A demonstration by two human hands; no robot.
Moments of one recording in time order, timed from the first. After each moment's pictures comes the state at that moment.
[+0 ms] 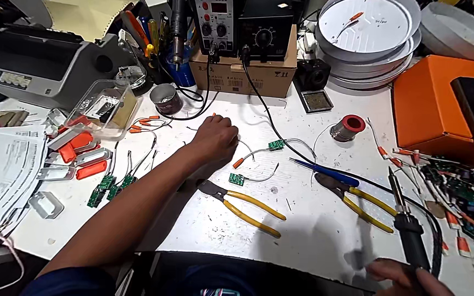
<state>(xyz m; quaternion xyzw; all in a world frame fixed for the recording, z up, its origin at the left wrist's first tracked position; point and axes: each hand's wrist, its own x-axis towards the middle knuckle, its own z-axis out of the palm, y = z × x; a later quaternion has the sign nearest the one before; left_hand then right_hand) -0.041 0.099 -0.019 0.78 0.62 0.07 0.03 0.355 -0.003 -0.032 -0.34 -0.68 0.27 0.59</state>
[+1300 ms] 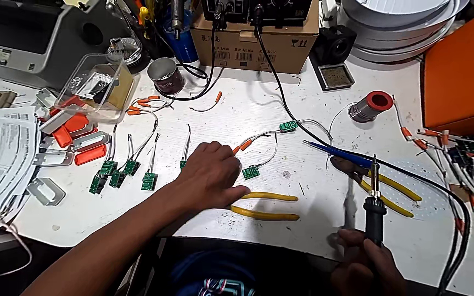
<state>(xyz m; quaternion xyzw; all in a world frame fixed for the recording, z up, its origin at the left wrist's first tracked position) -0.015 -0.014 -0.018 0.80 0.58 0.14 0.07 0.331 -0.020 -0.092 -0.34 -0.73 0.20 0.56</state>
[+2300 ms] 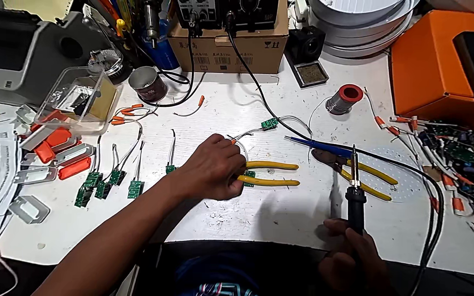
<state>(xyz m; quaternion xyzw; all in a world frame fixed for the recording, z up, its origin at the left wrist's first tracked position) -0.002 0.030 -0.022 0.88 0.43 0.18 -0.01 0.331 -0.022 -0.088 -0.37 -0.74 0.17 0.54</state>
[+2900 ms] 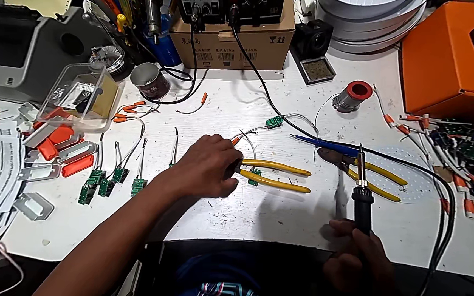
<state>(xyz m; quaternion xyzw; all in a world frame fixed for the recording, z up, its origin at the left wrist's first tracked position) -0.015 0.020 -0.012 0.83 0.54 0.10 0.12 0.329 -0.021 -0.091 -0.36 -0.73 0.16 0.55</state>
